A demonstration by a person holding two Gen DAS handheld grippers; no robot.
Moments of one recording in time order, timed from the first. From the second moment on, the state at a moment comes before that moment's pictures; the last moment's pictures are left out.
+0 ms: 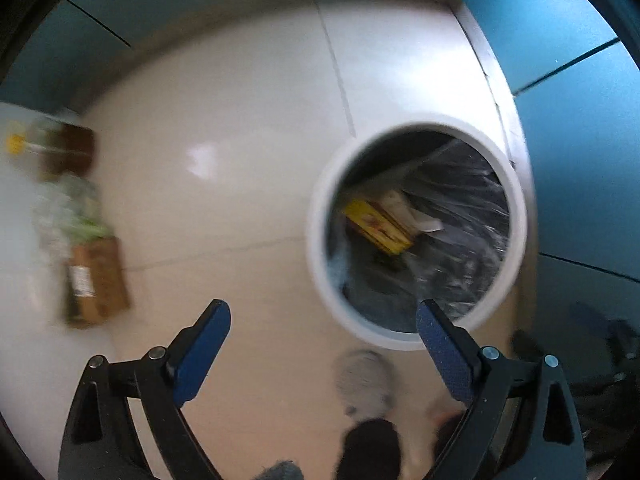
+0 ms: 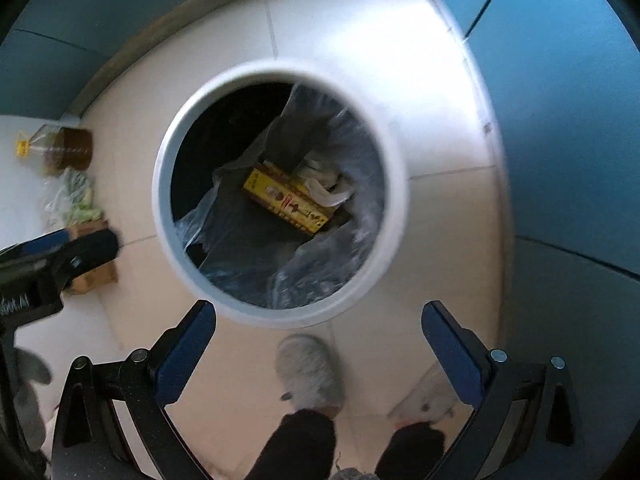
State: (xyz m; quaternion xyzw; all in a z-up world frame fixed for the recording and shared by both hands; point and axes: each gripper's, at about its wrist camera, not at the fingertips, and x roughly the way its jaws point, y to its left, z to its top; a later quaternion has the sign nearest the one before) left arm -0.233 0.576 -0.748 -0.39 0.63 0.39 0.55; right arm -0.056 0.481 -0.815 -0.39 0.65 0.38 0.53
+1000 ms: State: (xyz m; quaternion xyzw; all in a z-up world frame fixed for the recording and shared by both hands) left arm -0.232 0.469 -0.424 -0.37 0.54 0.46 0.60; right arm -0.038 0.411 -0.439 -0.34 0.56 0.43 0.62
